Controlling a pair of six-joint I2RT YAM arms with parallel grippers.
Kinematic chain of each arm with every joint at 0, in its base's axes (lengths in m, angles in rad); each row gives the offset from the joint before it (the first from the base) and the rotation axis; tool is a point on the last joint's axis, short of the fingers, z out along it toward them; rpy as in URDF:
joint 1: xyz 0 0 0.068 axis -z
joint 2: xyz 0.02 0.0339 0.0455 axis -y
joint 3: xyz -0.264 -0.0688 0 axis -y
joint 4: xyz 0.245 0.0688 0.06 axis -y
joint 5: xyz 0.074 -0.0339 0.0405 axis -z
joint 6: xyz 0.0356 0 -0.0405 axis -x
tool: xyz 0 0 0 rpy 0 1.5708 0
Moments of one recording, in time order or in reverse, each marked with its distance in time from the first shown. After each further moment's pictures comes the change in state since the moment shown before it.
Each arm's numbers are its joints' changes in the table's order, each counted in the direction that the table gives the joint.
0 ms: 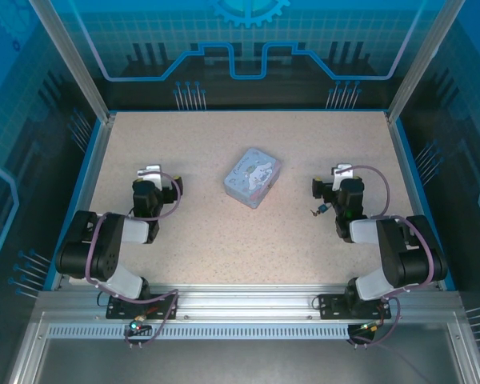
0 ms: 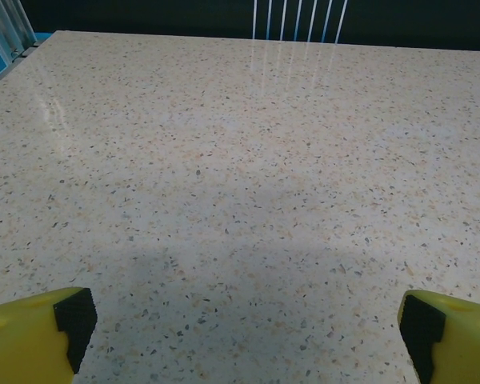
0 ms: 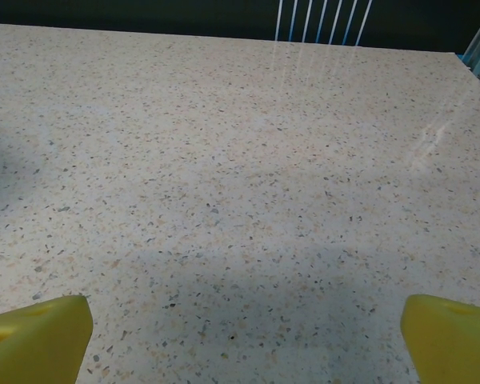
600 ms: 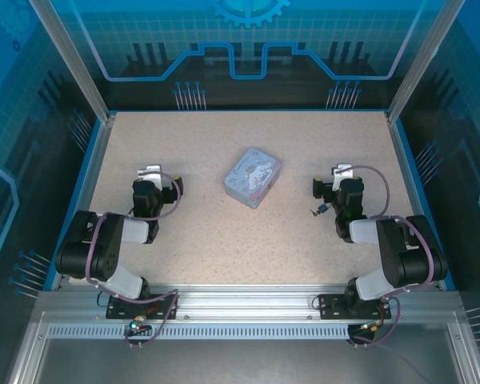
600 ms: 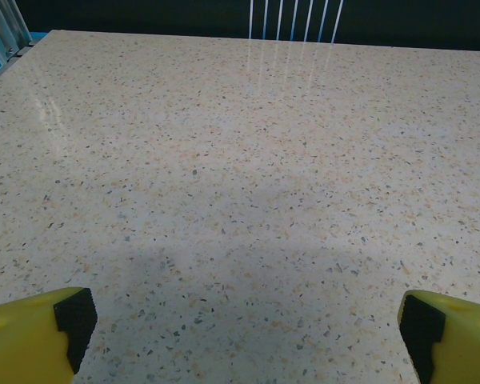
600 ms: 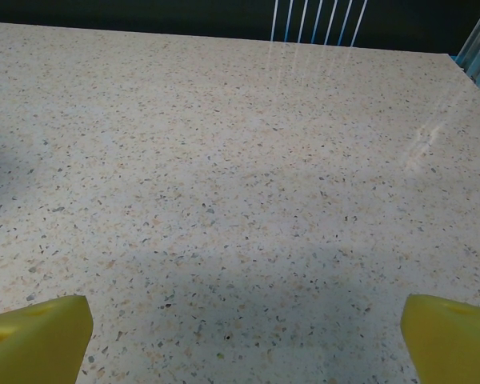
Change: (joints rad) left arm -0.002 0.000 0.000 0.000 0.009 0.000; right arm 0.000 0.000 0.000 0.000 0.003 0.003
